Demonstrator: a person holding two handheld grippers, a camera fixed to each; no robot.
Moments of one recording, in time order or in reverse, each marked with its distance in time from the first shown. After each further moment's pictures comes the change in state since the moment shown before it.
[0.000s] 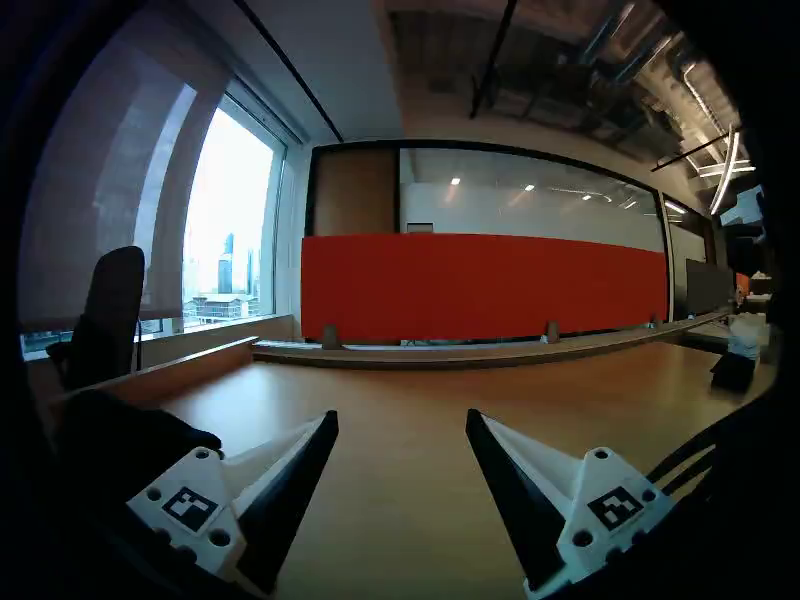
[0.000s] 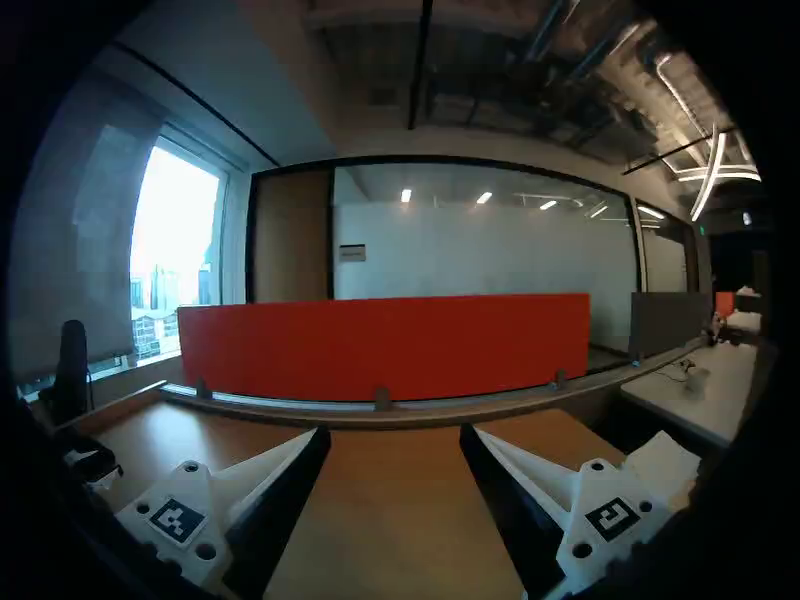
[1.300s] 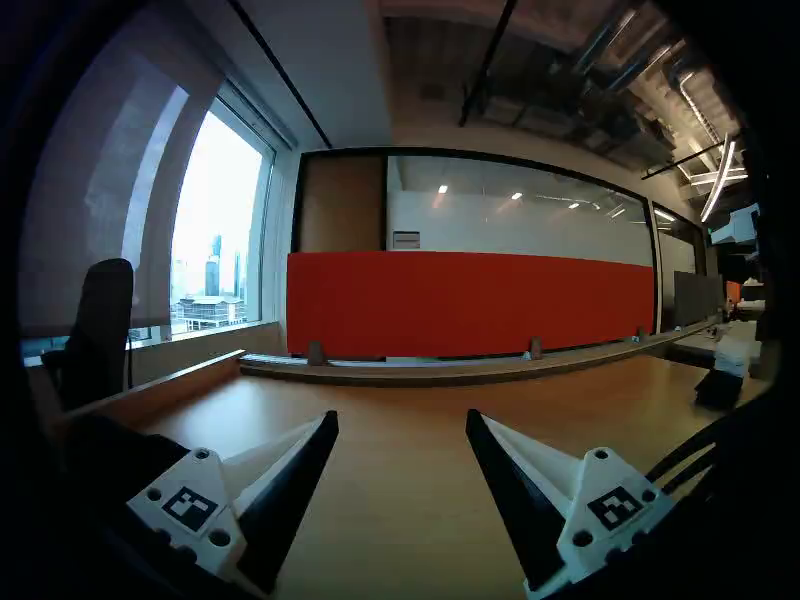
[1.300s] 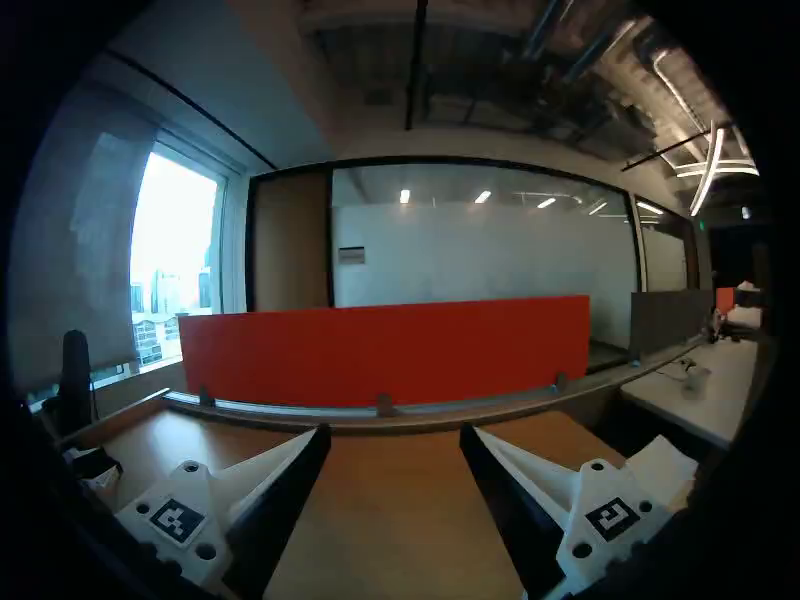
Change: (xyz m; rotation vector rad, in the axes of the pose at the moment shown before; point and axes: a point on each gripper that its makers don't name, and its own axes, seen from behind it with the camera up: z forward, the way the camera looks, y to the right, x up) left arm 0.039 0.013 -0.006 -0.053 0.017 -0.010; right arm 0.012 0.002 -0.003 0.001 -0.003 0.023
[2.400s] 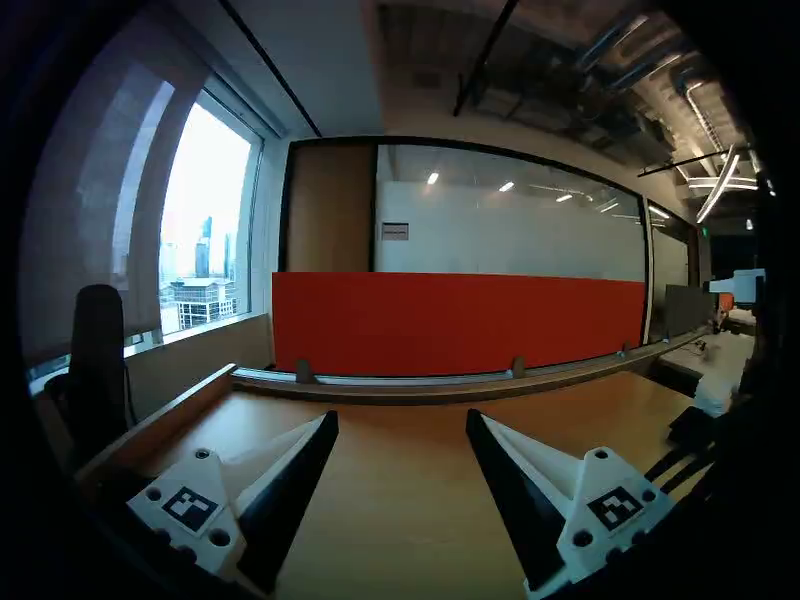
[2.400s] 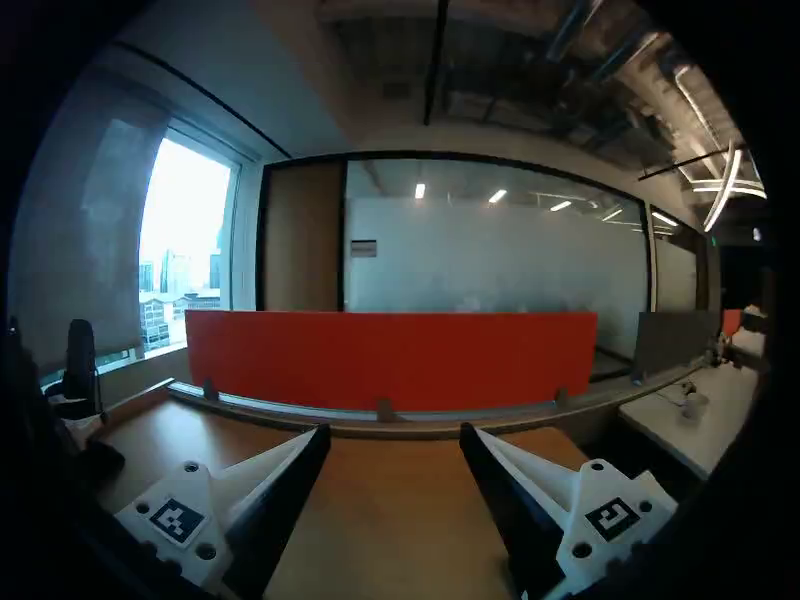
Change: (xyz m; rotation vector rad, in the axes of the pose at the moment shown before) left arm 0.107 0.019 0.003 -0.033 -0.072 -0.010; right arm 0.053 0.008 0.003 0.036 -0.034 -0.058
